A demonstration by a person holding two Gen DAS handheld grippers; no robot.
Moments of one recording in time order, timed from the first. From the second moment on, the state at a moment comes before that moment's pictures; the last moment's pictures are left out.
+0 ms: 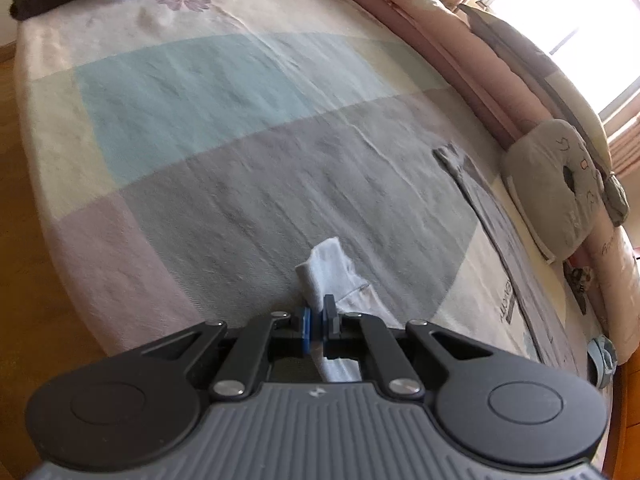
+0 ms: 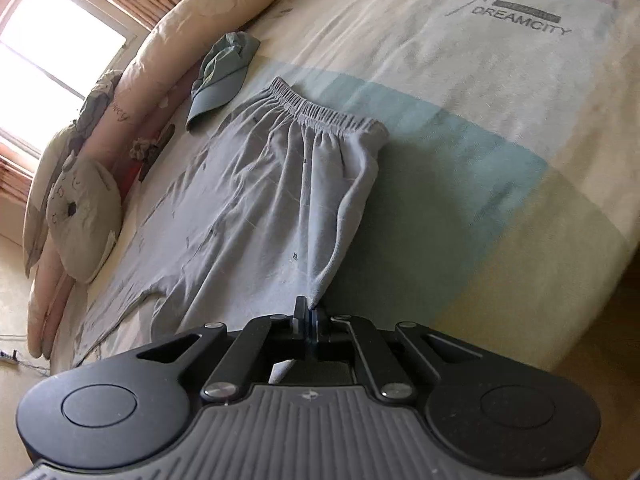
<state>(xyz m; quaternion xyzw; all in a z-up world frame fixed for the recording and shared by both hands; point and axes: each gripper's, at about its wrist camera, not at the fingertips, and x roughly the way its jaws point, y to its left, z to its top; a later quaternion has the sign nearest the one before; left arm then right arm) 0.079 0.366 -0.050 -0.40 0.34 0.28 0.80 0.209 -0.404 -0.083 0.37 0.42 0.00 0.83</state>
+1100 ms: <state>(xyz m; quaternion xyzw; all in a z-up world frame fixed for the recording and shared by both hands) 0.220 0.224 -0.026 -0.30 0.41 0.03 0.86 0.217 -0.454 -0.091 0.32 0.41 -0.09 0.85</state>
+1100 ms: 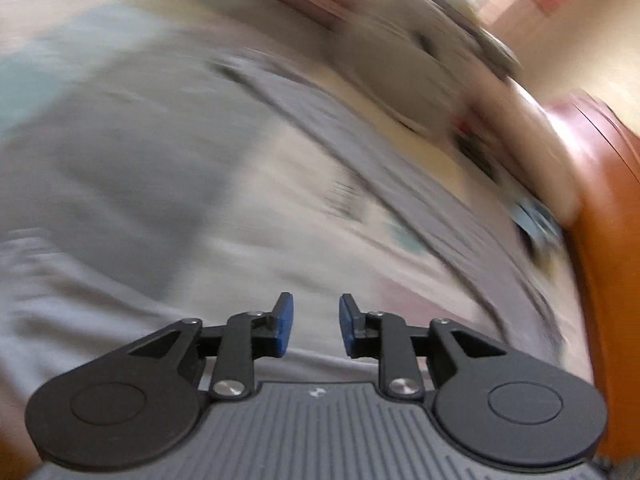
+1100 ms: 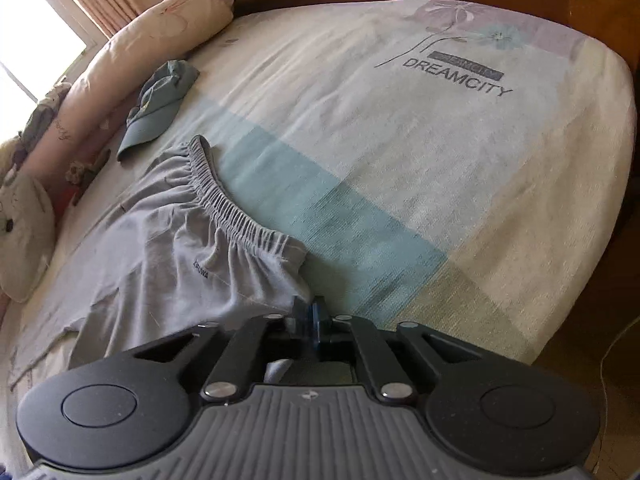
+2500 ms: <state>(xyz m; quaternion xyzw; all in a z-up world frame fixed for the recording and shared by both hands) 0.353 -0.021 -0.064 -0.16 0.48 -0.21 0.84 0.200 -0.455 -0.068 0.30 0.33 0.03 0.89</state>
